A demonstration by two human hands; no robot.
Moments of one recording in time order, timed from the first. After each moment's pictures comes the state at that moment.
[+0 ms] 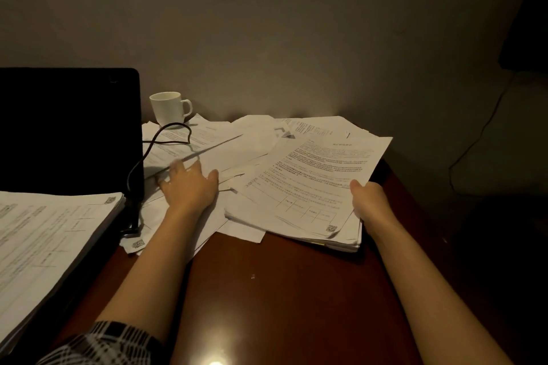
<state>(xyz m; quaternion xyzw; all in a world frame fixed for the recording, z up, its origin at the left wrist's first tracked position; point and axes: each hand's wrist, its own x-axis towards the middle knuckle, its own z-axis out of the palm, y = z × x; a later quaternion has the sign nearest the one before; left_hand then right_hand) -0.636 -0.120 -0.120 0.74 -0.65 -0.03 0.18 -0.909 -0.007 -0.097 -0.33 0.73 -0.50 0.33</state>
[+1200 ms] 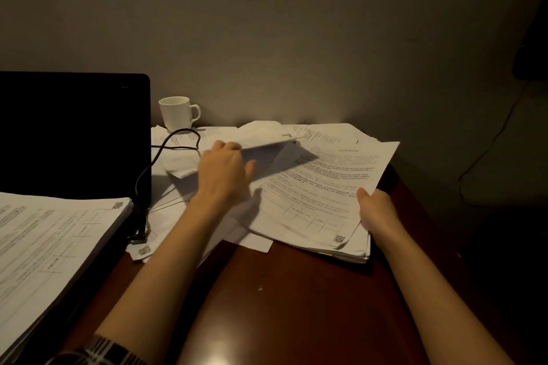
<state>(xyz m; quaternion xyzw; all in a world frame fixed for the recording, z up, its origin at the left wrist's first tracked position) -0.676 -0.100 -0.068 0.58 -0.77 0.14 0.24 -0.907 -0.012 -0.099 -0.35 0.72 -0.50 0.32</state>
